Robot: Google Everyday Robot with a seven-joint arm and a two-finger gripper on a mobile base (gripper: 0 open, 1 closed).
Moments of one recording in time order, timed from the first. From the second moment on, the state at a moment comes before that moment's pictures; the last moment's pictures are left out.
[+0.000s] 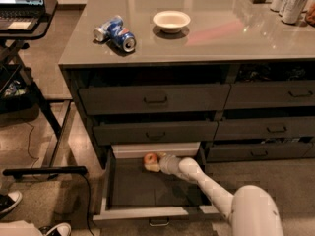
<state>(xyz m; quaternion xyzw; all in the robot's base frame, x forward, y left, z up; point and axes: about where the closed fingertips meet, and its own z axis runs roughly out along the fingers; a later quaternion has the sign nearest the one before) 0.735 0.010 0.215 -0.35 0.79 0.23 0.45</state>
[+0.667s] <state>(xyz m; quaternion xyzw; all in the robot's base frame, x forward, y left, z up) 0.657 -0.004 0.319 -0.43 0.79 0.27 0.34</state>
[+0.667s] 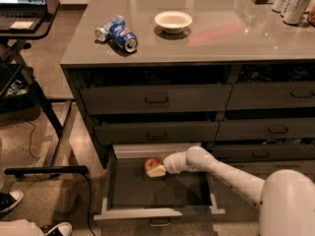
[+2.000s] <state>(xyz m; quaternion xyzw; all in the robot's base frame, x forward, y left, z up) 0.550 -0.003 0.548 -0.54 0.80 0.18 0.21</state>
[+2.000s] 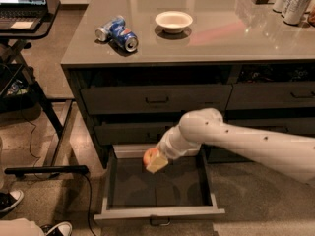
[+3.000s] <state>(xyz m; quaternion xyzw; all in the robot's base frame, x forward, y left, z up) 0.569 -0.002 0.608 -0.55 0.78 0.14 0.25</state>
